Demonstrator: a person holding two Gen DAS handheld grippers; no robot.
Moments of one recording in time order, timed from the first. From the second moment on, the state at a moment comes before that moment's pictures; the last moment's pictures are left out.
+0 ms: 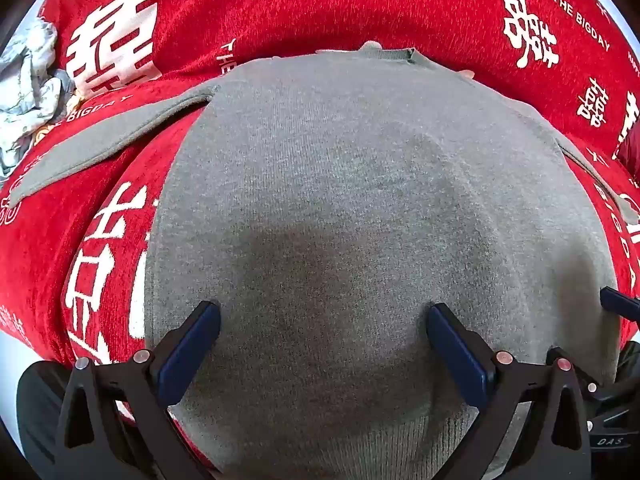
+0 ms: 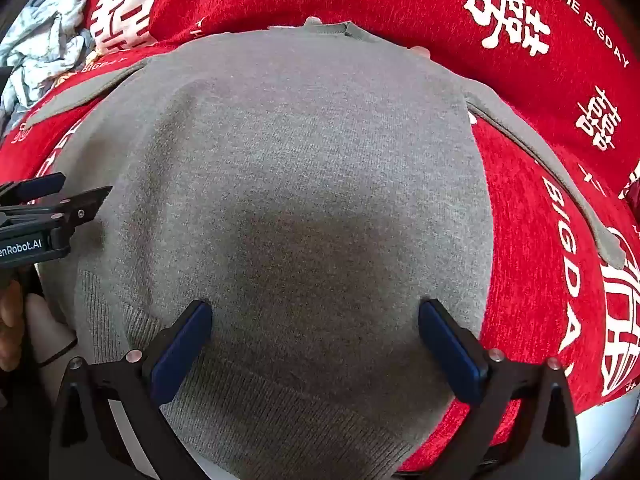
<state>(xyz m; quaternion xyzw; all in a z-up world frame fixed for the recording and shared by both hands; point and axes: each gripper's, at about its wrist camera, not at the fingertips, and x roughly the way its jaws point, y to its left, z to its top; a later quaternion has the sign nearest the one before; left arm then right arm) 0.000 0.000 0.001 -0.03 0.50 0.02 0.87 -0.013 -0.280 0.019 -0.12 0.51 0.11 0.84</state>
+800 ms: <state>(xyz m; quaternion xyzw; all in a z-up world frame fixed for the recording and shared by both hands) -0.003 0.000 0.001 -0.04 0.49 0.03 0.87 -0.012 -0.279 0.017 -0.12 0.51 0.11 0.84</state>
